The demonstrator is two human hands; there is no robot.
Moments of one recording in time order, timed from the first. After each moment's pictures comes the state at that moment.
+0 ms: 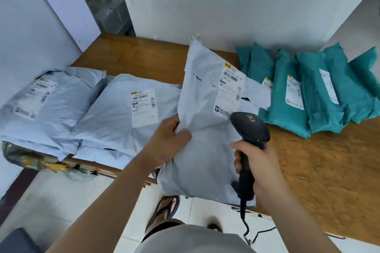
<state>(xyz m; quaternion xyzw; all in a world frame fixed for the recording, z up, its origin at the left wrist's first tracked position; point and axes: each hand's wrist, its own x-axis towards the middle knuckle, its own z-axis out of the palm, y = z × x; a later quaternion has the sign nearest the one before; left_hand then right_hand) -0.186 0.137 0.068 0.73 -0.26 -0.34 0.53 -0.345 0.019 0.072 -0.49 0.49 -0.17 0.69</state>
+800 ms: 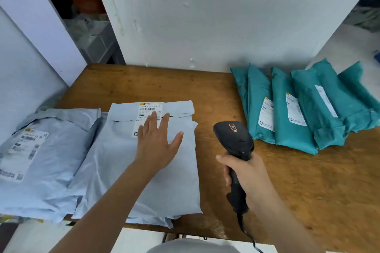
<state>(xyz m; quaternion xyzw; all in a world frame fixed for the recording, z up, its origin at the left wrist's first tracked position) -0.063 0.106 0.040 0.91 -0.36 -0.10 0.16 -0.253 0.028 0.081 -0.56 0.49 -0.16 0.65</state>
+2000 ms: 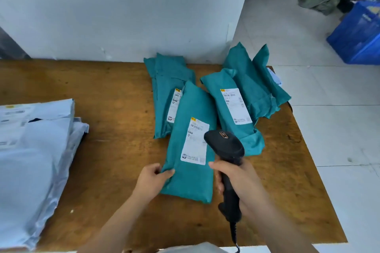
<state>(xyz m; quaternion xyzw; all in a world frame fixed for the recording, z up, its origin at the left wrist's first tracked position) -0.301 -0.051 -0.067 0.80 -0.16 -0.44 0.38 -0.477 -0.150 0.055 -0.48 0.53 -0.16 0.68</state>
